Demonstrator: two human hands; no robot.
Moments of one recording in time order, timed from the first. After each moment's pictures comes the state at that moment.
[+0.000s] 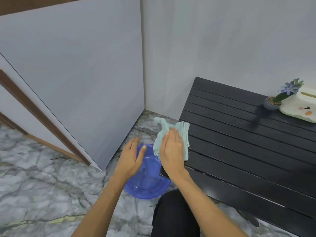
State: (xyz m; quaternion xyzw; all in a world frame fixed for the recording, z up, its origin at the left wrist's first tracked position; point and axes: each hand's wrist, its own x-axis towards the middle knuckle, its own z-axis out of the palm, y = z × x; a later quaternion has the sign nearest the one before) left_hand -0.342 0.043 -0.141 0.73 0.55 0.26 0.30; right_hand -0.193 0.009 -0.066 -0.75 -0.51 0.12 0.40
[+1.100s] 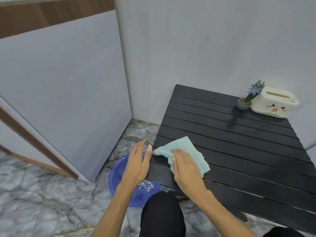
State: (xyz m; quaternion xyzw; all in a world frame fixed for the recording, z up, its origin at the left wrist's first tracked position) left_hand -0.264 0.006 -0.092 0.69 0.52 0.32 0.39; right_hand -0.097 -0.083 -0.070 -0.71 -0.66 0.06 0.25
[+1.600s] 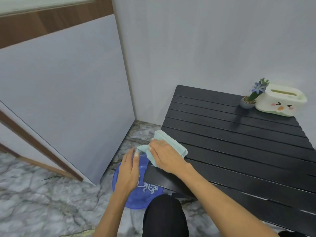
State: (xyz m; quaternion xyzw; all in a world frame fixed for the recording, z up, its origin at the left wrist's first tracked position) left_hand -0.290 -0.002 -0.101 0.64 0.57 0.34 0.39; right_hand -0.116 0.002 -0.063 -0.59 -0.76 0.15 0.21
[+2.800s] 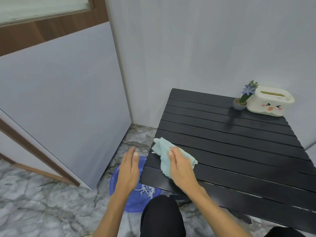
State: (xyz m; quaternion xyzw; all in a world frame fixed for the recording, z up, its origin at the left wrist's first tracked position) left_hand -0.277 -0.007 -0.083 0.62 0.56 0.36 0.42; right_hand -0.101 -0.071 -0.050 -0.67 -0.55 0.24 0.43
